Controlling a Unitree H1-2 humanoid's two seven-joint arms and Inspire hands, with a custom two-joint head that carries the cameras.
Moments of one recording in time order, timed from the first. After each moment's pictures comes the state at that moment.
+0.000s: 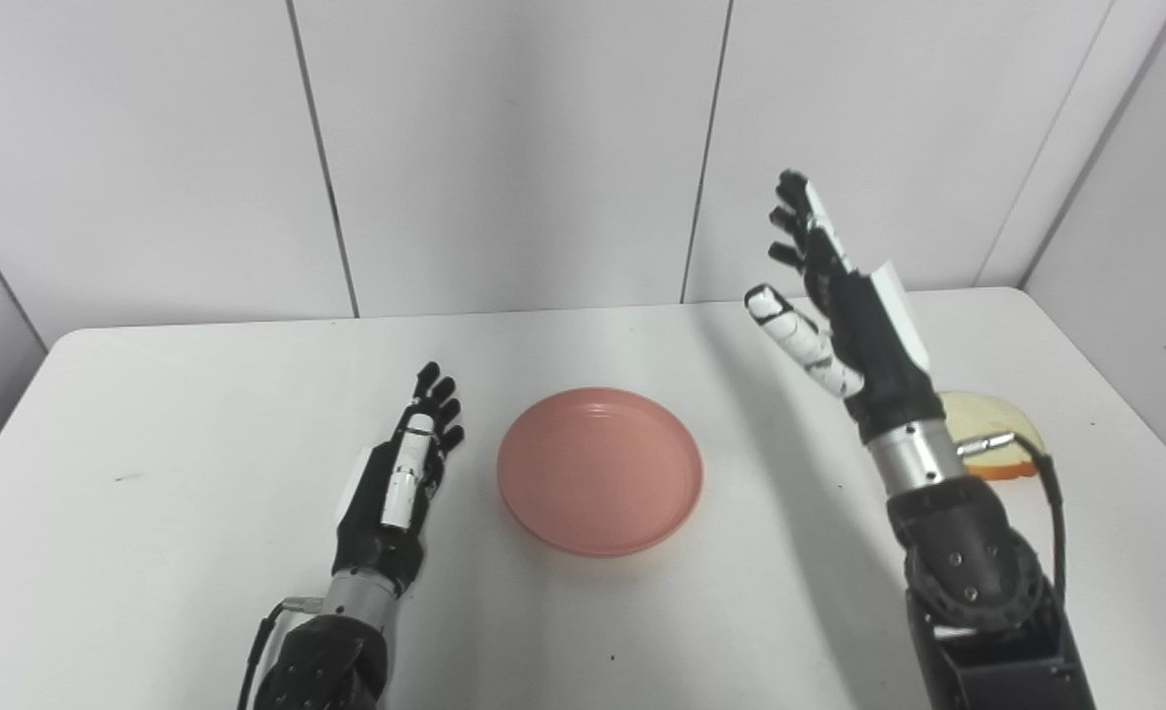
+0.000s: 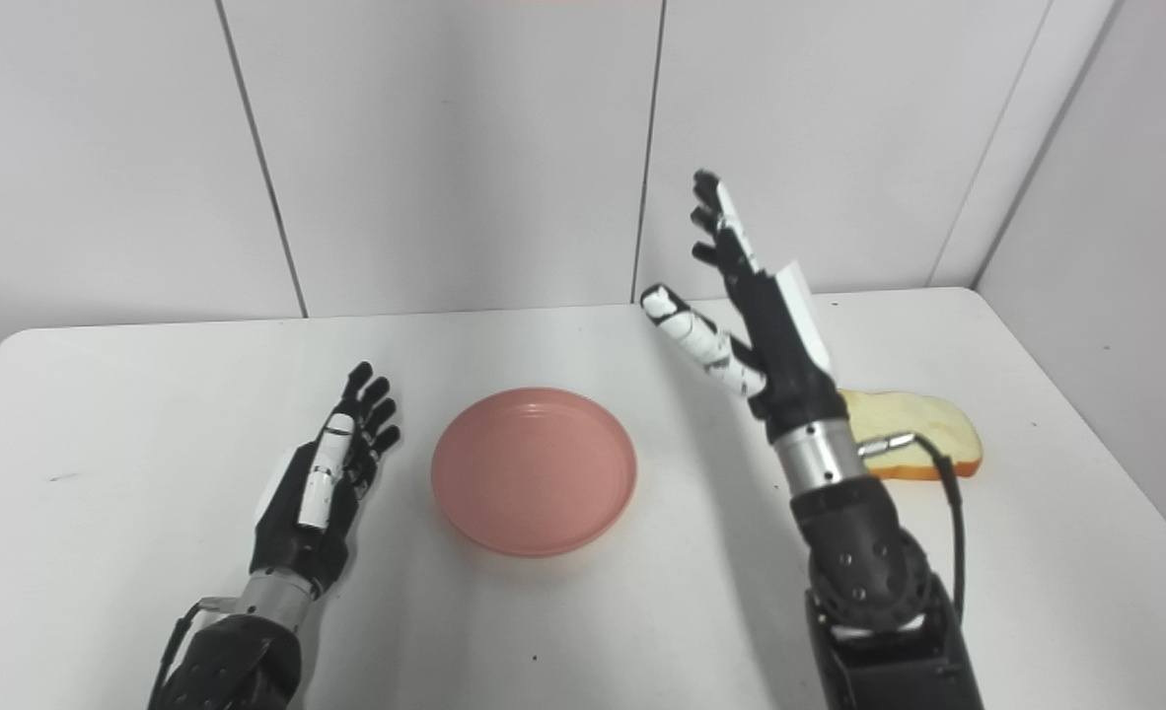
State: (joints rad) left arm -0.28 -0.08 -0.09 0.08 -0.07 0.08 -0.11; right arm -0.37 -0.31 -0.06 -0.38 -0.18 0.20 0.10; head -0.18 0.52
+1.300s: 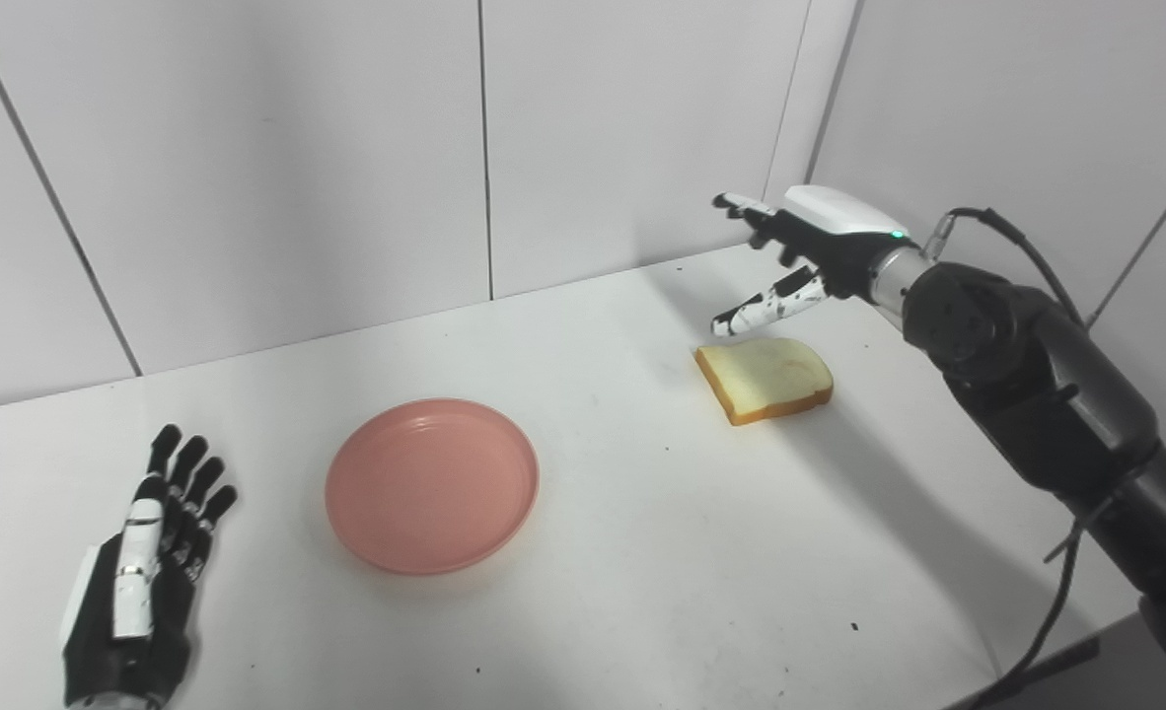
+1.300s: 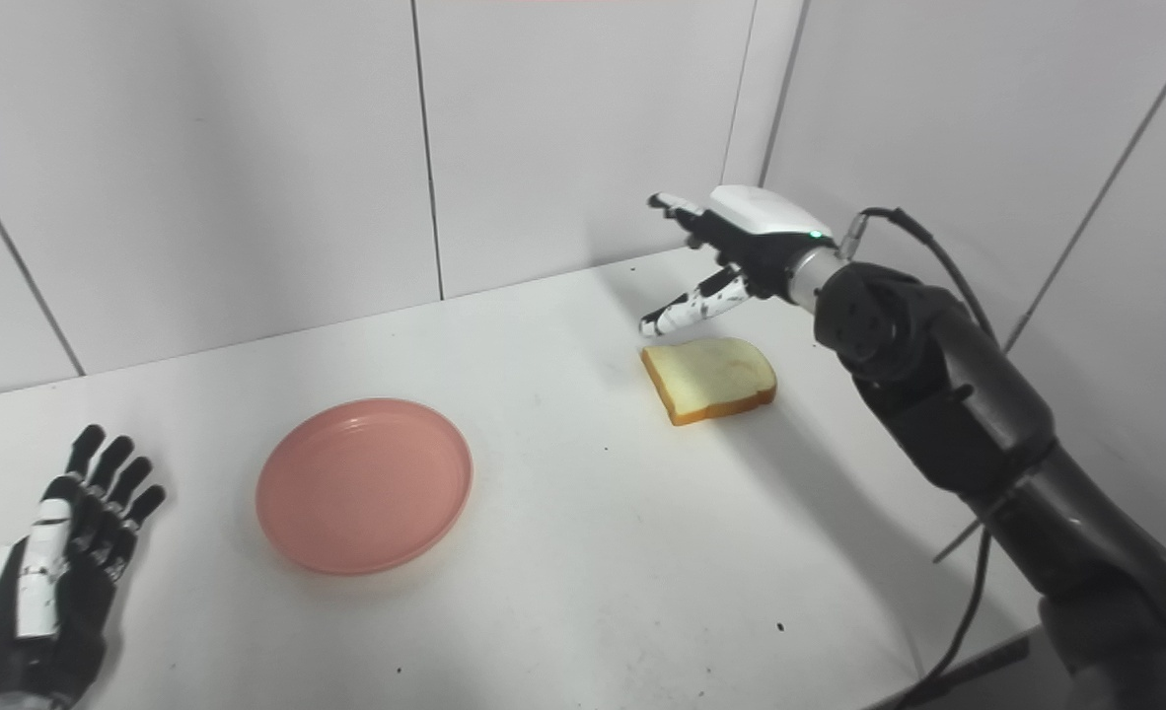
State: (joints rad) left arm -0.25 0.03 -0.02 0.10 -0.21 0.05 -0.22; right arm -0.42 -0.95 0.02 -0.16 -0.47 0.46 0.54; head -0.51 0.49
